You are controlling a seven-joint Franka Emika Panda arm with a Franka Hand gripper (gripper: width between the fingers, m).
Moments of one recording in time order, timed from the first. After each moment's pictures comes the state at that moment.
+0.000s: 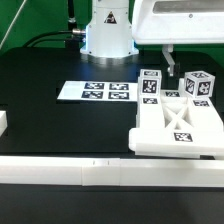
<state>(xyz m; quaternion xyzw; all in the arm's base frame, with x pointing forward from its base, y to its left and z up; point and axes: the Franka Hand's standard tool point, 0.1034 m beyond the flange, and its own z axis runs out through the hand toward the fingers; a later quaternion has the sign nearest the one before) 0.597 0.106 0.128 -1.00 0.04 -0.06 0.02</state>
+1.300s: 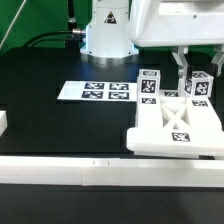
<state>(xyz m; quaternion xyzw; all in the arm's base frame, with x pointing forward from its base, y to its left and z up) 0.597 0.101 0.126 -0.99 -0.09 -0.07 0.01</state>
